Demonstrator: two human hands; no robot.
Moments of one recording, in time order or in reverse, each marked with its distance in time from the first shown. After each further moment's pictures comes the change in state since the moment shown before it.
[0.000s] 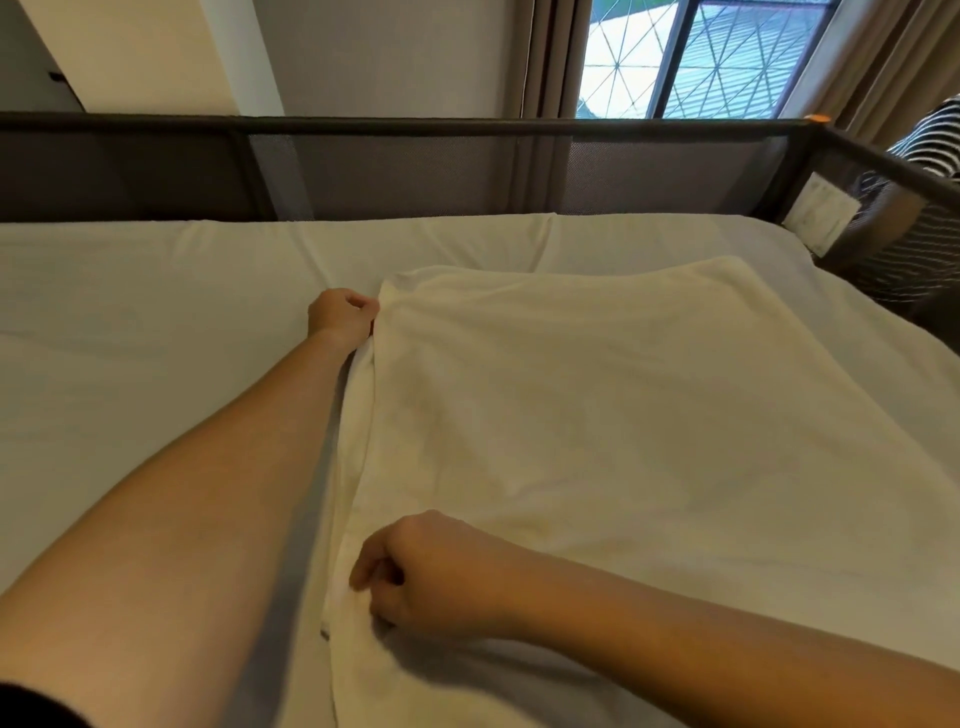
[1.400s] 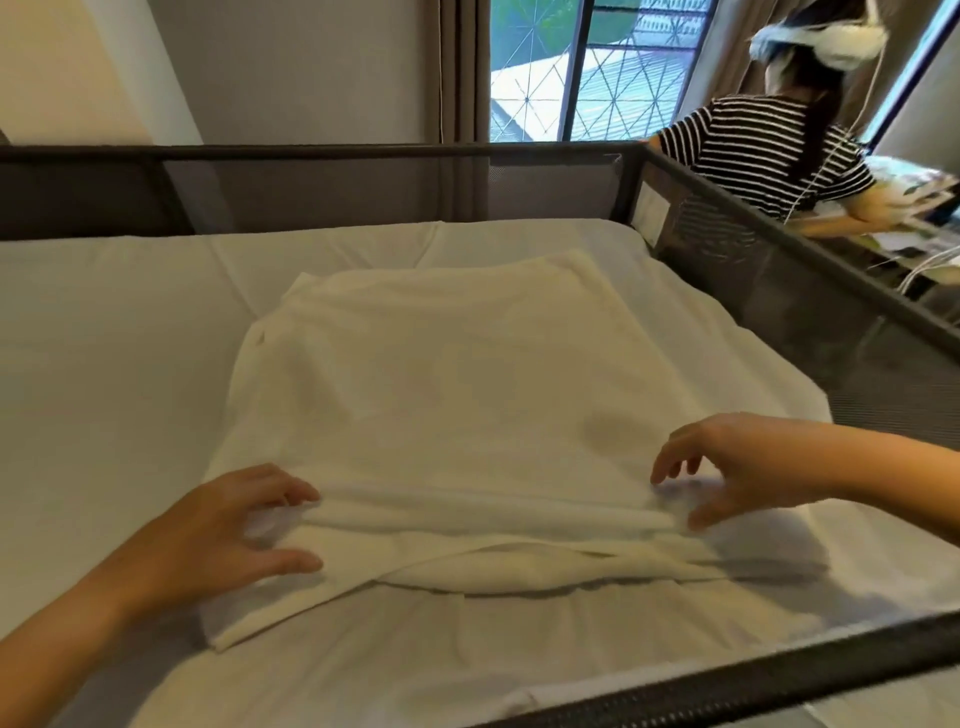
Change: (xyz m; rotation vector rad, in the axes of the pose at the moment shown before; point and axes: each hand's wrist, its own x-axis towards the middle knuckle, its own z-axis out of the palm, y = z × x) left_hand -0.371 -0.009 -0.078 0.325 -0.543 0.565; right_hand -0.358 0.215 -0.119 -0.486 -0.012 0.346
